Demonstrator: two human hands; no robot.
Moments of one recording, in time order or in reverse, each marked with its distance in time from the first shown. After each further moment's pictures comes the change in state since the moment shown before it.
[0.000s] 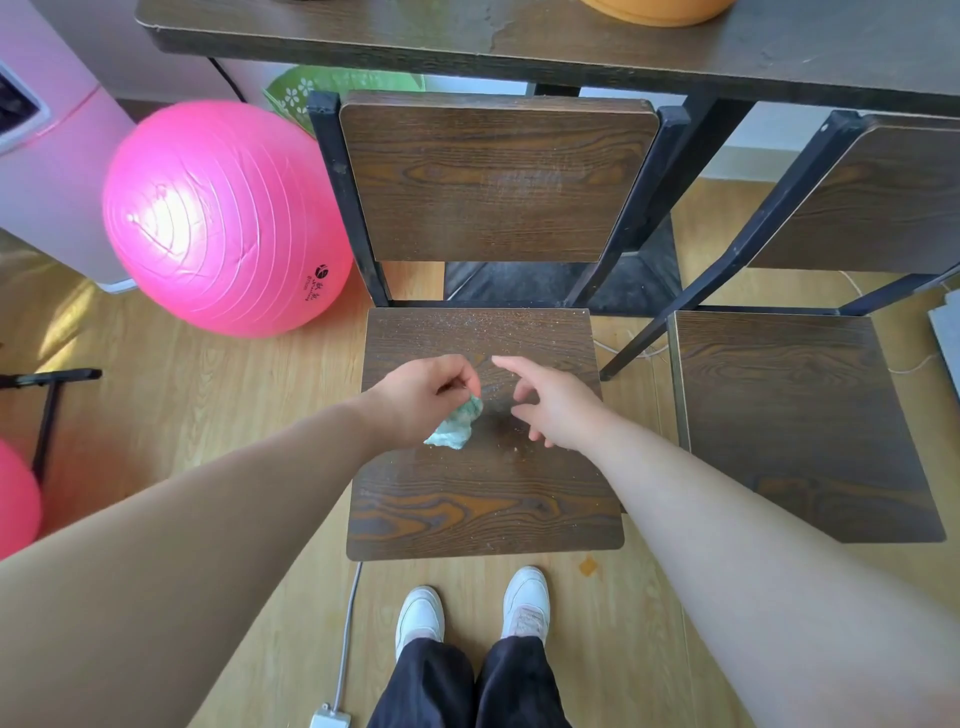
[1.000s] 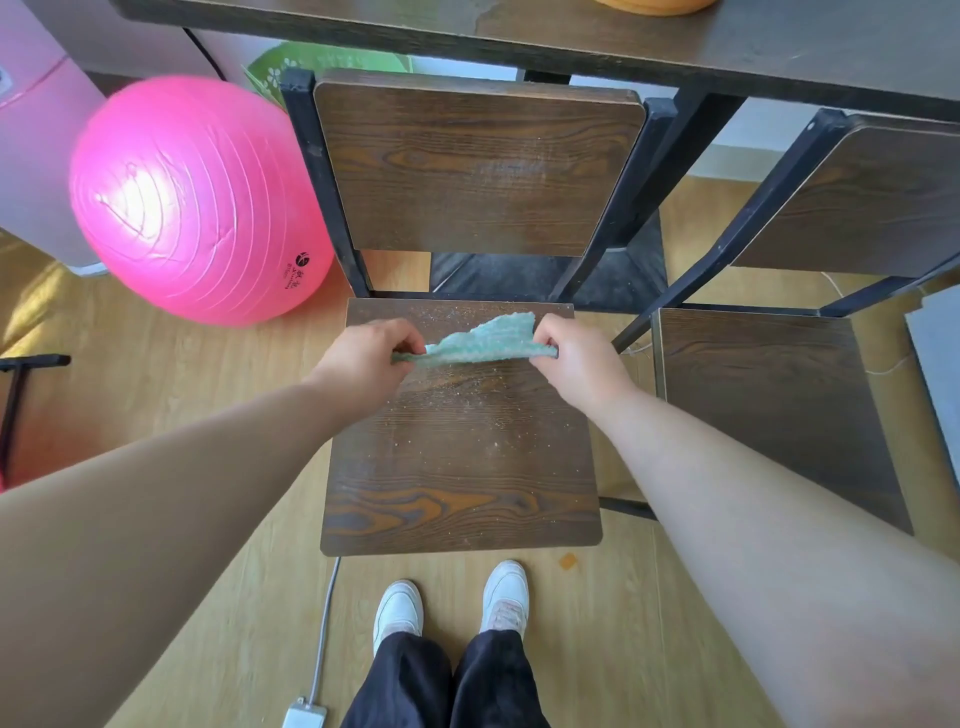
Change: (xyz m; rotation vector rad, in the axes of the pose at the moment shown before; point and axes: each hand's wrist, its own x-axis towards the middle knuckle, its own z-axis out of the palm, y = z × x) left_hand 0.019 -0.021 -0.015 0.282 0.285 0.017; right_hand 0.016 0.022 -0.039 -0.264 0.365 -0.095
